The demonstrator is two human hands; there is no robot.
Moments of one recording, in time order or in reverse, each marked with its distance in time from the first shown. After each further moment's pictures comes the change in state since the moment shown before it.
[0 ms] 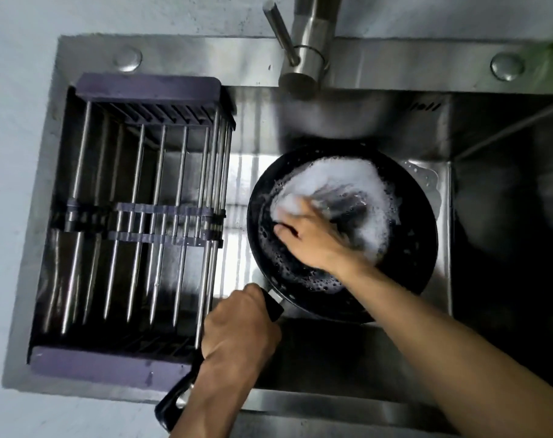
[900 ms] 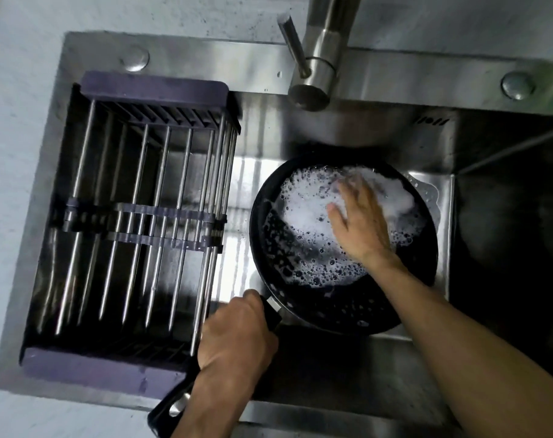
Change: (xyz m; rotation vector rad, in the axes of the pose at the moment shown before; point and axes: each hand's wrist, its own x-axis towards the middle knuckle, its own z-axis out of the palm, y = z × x) left_hand -0.005 0.001 -0.005 0.003 -0.015 0.022; right_hand 0.021 0.068 -0.021 -0.056 0.430 0.129
